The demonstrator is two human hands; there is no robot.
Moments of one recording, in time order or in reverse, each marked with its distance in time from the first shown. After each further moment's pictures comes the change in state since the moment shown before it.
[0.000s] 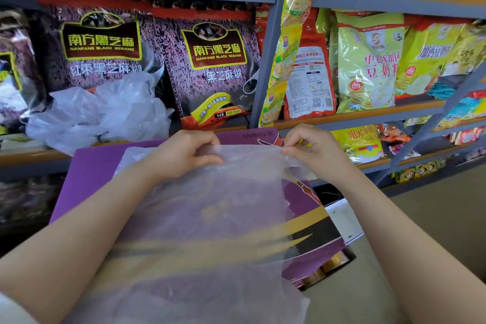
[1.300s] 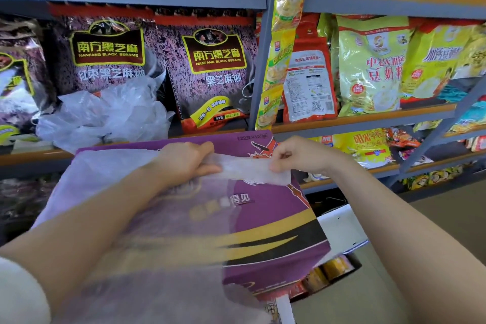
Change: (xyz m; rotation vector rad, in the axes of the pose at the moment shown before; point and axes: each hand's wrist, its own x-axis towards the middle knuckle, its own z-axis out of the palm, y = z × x) left_hand 0.008 0.010 0.018 0.634 -0.256 -0.211; right_hand 0.022 0.003 -0.013 -0.073 -0.563 0.277
